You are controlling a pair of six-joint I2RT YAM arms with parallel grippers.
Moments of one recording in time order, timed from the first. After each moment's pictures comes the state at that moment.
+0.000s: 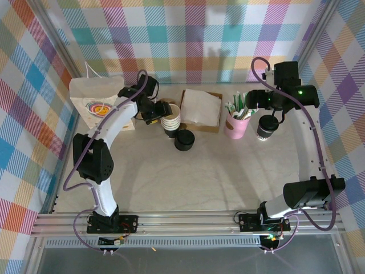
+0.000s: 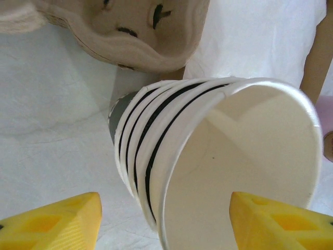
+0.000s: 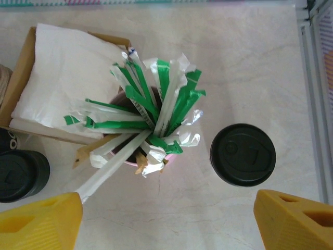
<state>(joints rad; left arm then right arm) -0.36 1.86 1.76 -0.98 0.21 -0.61 0.11 1.48 1.82 -1.19 0.02 0.05</state>
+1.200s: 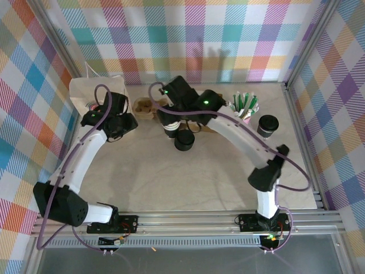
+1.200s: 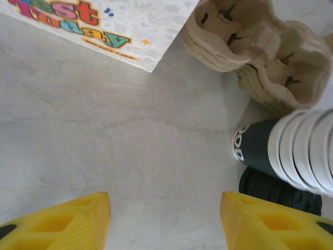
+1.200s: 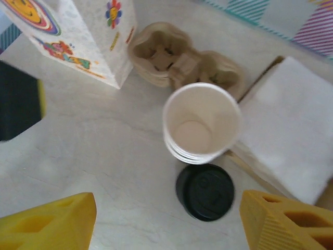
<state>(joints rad) -0.24 1.37 1.33 -0.96 -0.14 -0.74 0.90 1.86 2.18 -1.12 0.23 0.22</state>
